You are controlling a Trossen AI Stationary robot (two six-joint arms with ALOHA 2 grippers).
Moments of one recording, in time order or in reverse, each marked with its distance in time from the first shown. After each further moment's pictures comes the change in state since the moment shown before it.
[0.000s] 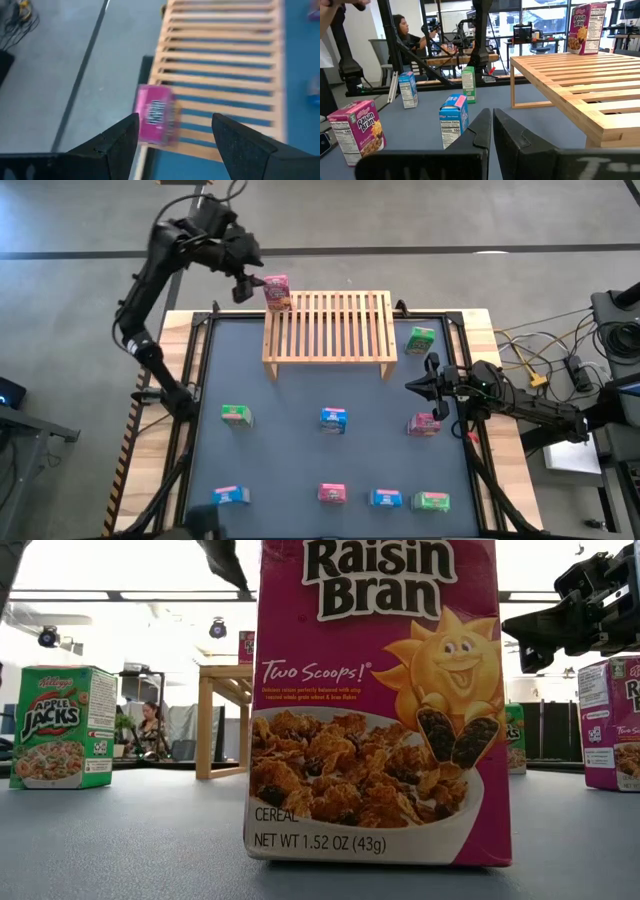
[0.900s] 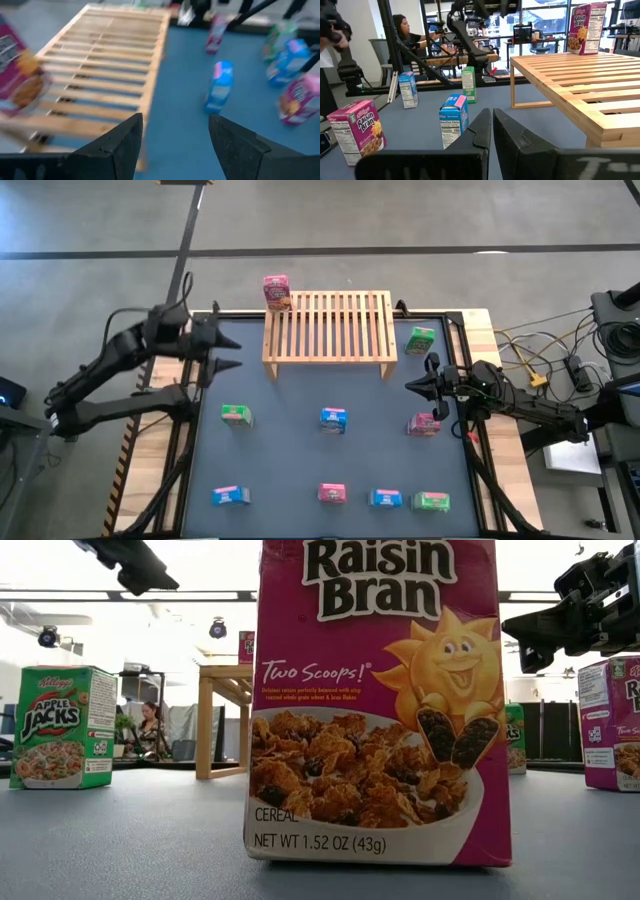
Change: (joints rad) left arm -0.250 -1.011 -1.318 0.625 0.158 -0.404; right arm 0.000 0.000 0.000 0.000 0.000 0.001
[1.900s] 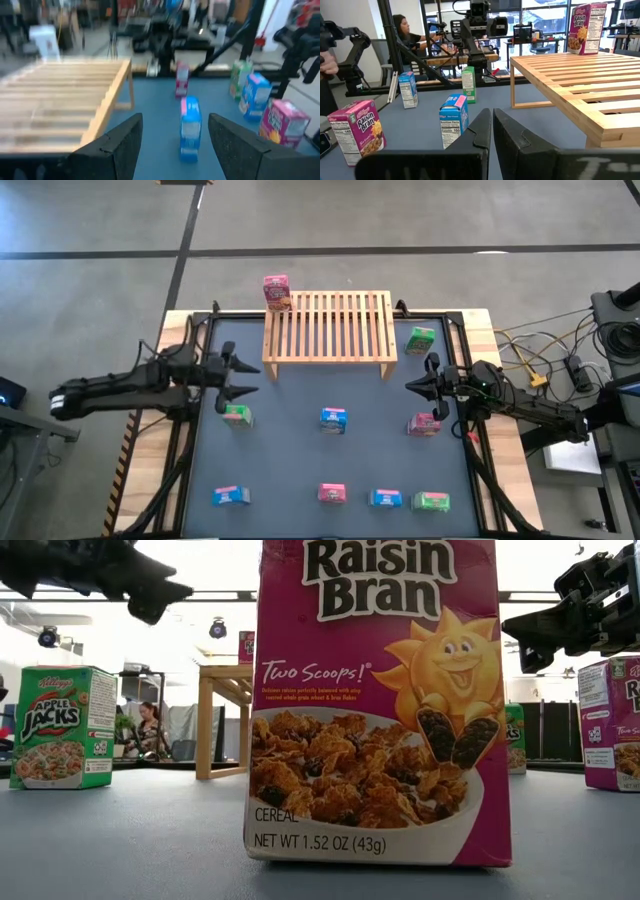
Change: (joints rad) left arm -0.356 -0.199 -0.529 0.737 -0.159 -0.166; right arm 0.000 0.000 0.000 0.000 0.000 -0.001
